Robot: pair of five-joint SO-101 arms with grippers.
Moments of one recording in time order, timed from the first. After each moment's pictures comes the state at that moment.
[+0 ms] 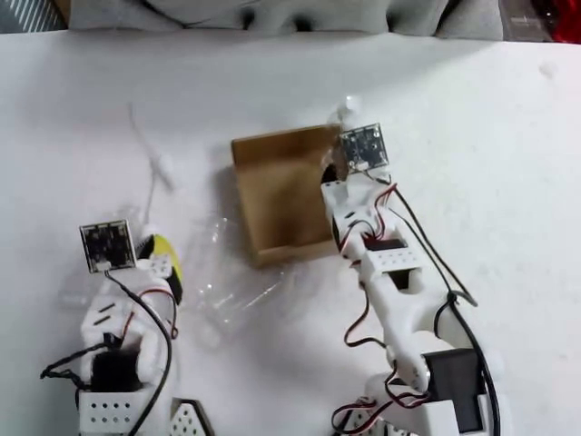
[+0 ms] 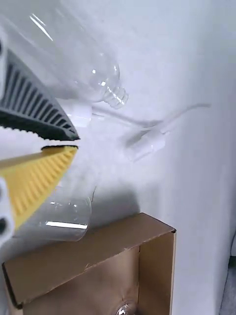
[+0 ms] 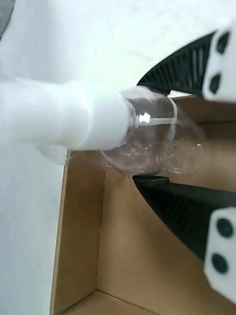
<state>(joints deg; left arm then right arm) -6.4 -104.3 97.1 48.6 12.0 -11.4 -10.4 57.7 -9.1 9.5</state>
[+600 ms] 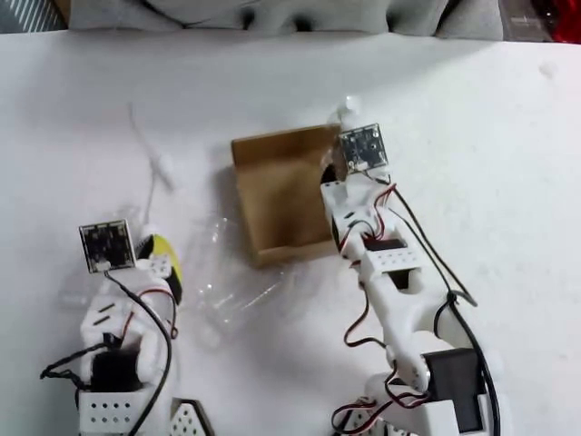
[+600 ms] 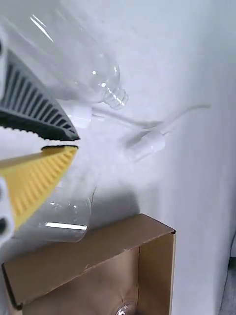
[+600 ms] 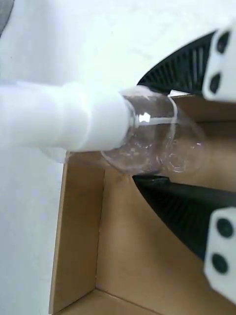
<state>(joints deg) -6.6 -104.3 97.1 48.6 12.0 -11.4 -10.4 57.7 -9.1 9.5</state>
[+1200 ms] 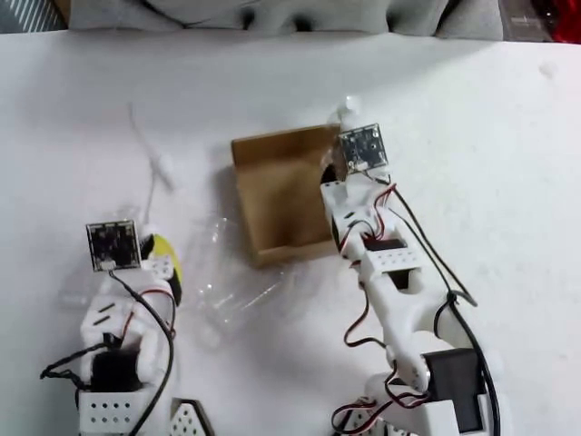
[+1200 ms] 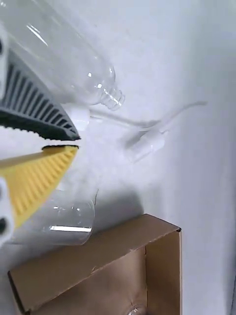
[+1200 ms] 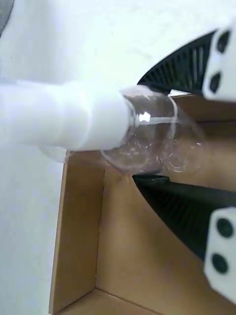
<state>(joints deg) -6.5 -104.3 97.1 48.6 7.9 -11.4 -10.4 57.7 -9.1 9.5</state>
